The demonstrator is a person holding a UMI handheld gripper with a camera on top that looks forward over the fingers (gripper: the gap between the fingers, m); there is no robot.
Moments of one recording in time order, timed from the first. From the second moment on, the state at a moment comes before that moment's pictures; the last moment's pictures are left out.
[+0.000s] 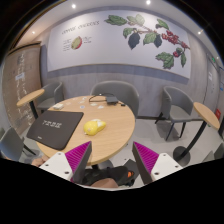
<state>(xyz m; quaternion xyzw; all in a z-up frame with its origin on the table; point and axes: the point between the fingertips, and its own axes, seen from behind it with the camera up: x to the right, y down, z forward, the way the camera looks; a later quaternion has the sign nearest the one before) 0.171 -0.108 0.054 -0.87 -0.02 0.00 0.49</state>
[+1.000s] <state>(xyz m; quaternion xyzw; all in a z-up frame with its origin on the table) 0.084 0.048 -0.009 -0.89 0.02 0.03 0.45</state>
